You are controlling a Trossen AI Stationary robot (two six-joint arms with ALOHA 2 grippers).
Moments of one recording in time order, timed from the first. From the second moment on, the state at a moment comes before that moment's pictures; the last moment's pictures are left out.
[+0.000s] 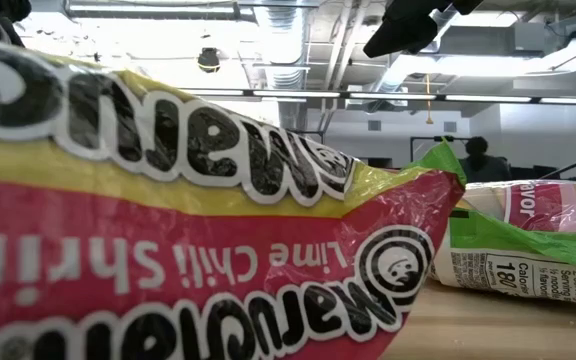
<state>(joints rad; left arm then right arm) -0.94 1.55 0.54 -0.03 -1.33 -1.08 0.39 1.44 1.06 -0.36 0.21 0.18</state>
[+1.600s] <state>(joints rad) -0.85 1.42 0.54 0.00 -1.16 -0.87 0.39 1.44 1.06 -0.36 0.21 0.18</state>
